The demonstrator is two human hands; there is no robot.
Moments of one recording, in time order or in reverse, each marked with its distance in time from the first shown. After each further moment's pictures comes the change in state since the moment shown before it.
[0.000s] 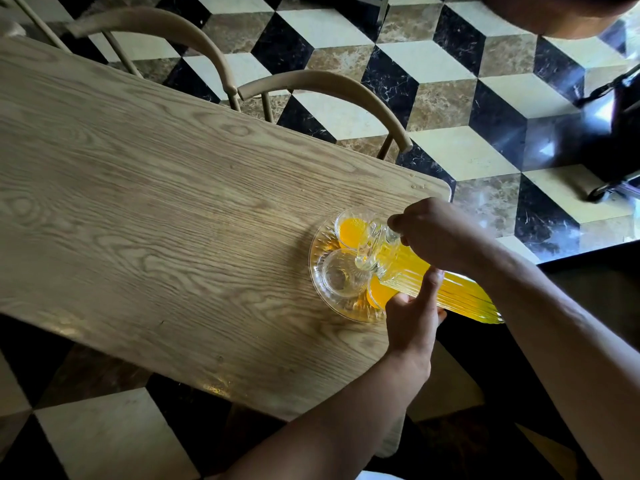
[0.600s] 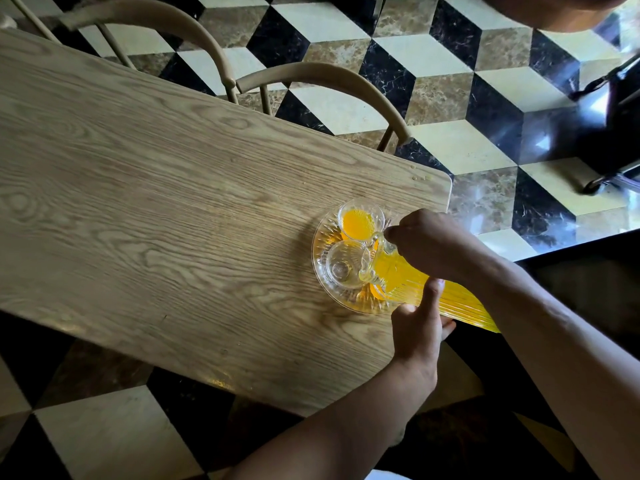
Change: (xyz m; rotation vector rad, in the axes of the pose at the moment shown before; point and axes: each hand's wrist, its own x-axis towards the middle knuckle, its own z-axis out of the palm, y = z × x) left_hand -0.014 -0.015 -0.011 -0.090 -0.015 -0.147; right_hand 0.001 0.009 0.026 -0.191 -0.034 0.012
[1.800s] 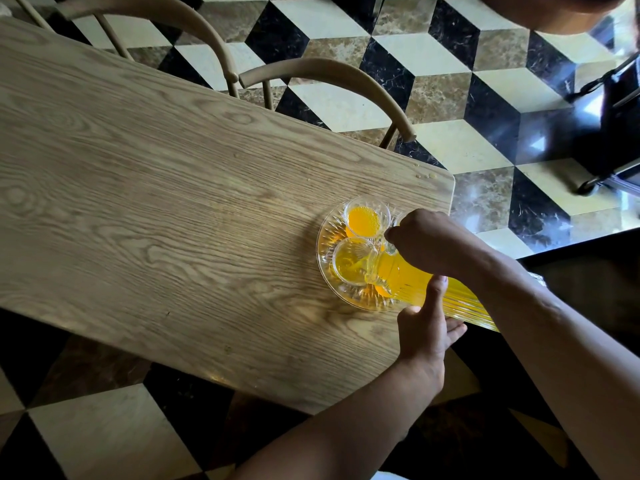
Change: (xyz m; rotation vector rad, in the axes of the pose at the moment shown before) left_hand -0.011 0.007 -0.003 -0.080 -0.020 -0.115; right_hand 0.008 -0.008 0.011 -0.097 -0.021 0.039
